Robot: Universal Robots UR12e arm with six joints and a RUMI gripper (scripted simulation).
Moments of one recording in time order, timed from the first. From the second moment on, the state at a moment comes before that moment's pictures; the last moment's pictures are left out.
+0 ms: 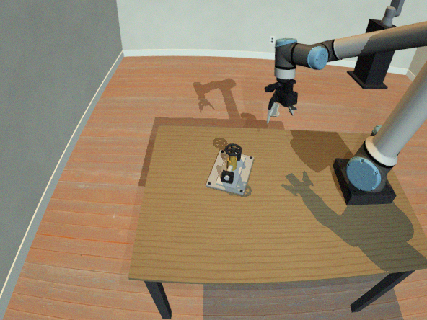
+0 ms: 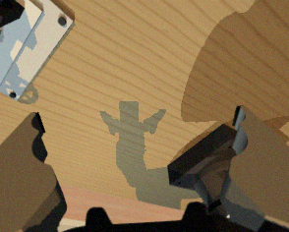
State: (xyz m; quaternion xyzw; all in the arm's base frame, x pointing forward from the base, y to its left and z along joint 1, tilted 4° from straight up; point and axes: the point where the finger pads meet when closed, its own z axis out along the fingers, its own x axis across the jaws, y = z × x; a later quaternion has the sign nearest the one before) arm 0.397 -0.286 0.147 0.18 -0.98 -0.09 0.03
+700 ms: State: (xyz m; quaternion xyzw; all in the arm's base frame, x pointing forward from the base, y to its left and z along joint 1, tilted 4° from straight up) arm 0.397 -0.286 0.147 0.18 -0.98 -0.09 0.03
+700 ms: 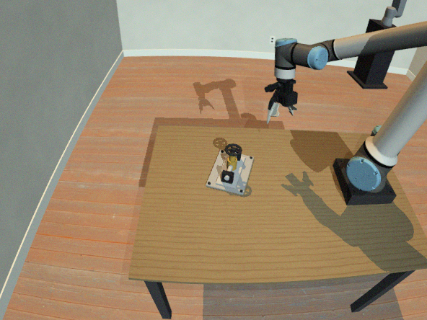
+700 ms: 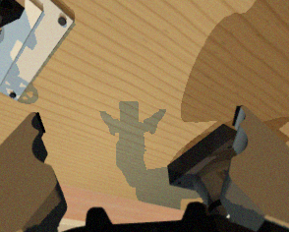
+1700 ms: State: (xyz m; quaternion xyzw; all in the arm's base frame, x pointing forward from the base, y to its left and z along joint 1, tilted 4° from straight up) arm 0.473 -0.271 0.146 0.46 -0.89 -0.07 0.03
